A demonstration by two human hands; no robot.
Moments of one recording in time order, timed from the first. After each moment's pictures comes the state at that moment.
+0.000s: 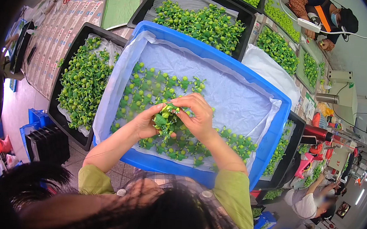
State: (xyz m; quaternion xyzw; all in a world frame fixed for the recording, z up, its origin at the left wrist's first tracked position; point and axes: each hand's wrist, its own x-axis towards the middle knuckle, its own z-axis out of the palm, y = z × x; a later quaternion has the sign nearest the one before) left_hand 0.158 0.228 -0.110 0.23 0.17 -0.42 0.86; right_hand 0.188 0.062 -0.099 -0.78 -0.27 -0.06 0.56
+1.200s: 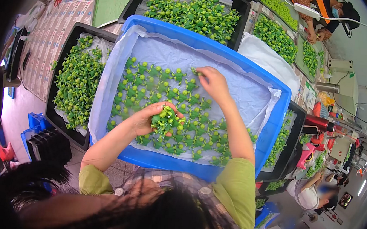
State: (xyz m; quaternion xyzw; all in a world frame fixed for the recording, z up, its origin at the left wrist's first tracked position) left_hand 0.157 0.222 -0.126 0.26 0.14 -0.48 0.83; right_hand 0.252 -0.005 -0.171 -0.91 -0.21 0.07 0.35
